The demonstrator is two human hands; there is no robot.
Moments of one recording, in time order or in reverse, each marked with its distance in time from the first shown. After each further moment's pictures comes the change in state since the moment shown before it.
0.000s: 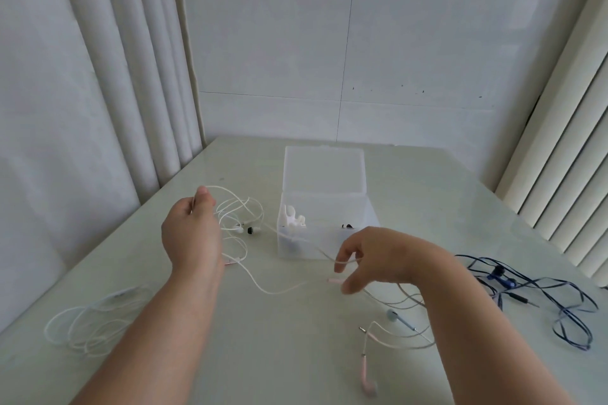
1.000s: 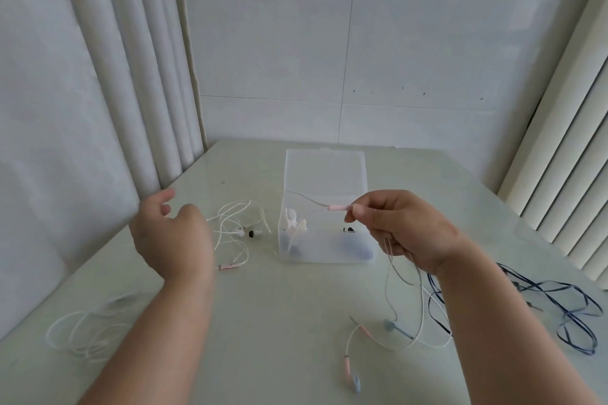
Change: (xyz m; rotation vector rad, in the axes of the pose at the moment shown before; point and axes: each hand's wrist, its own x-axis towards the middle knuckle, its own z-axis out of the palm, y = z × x) left_hand -0.001 0.018 -0.013 0.126 0.231 0.137; right_hand -0.014 0.003 -0.023 0.844 0.222 -0.273
